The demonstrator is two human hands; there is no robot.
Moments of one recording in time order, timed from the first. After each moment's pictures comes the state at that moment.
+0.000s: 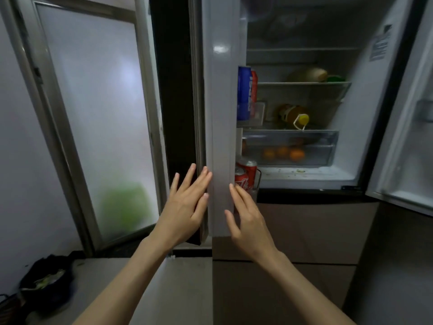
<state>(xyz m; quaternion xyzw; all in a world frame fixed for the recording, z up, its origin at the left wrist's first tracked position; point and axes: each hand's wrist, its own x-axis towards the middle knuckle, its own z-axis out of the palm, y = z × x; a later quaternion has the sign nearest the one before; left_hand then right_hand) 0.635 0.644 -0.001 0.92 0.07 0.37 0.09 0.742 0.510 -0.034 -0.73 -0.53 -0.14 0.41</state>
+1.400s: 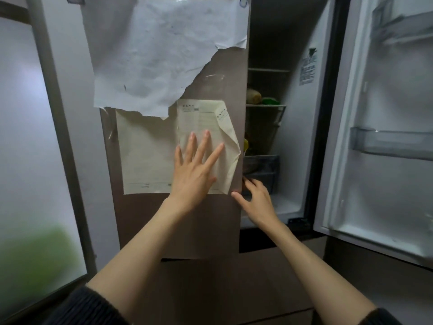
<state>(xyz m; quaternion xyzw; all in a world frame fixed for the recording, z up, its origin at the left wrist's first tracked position) 0.949 0.630 0.081 0.92 0.07 0.38 -0.12 1.043 0.480 0.021 -0.84 -0.33 -0.15 0.41</state>
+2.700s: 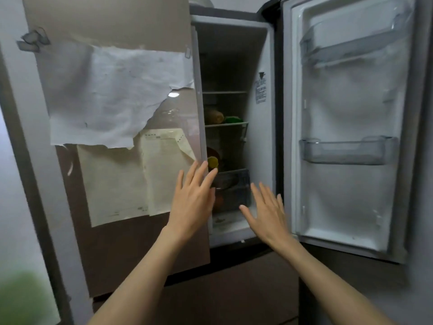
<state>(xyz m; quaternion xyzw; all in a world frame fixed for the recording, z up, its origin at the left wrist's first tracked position) 0.972 0.561 0.084 0.89 -0.04 0.45 -0.04 1.055 0.391 0.034 -0.89 -0.26 -0.26 0.27</state>
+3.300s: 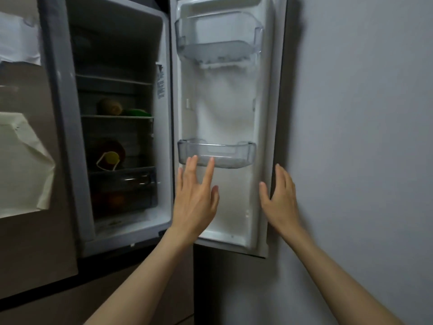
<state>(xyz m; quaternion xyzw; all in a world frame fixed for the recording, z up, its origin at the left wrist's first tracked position) 1.078 0.285 0.067 0.88 -0.08 0.47 0.07 1.125 0.097 0.058 -0.83 -0.12 -0.39 0.38</state>
